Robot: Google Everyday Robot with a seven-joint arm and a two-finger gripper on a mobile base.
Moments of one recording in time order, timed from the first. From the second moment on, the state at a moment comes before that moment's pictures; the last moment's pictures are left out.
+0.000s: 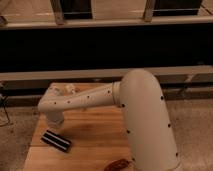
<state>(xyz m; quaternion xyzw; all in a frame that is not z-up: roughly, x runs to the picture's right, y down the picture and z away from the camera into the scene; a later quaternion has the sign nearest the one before) -0.278 0.266 0.771 -0.31 -0.28 -0.43 0.80</state>
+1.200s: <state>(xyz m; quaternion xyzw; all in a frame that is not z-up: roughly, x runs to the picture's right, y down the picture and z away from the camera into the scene) -0.268 0.301 0.746 -0.35 -0.33 -0.43 0.77</state>
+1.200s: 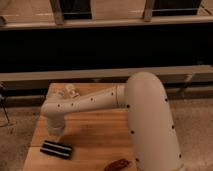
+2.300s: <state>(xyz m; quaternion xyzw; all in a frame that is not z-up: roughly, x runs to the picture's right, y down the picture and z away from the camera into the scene) -0.262 0.327 0.732 -0.38 -0.34 -0.43 0.75</state>
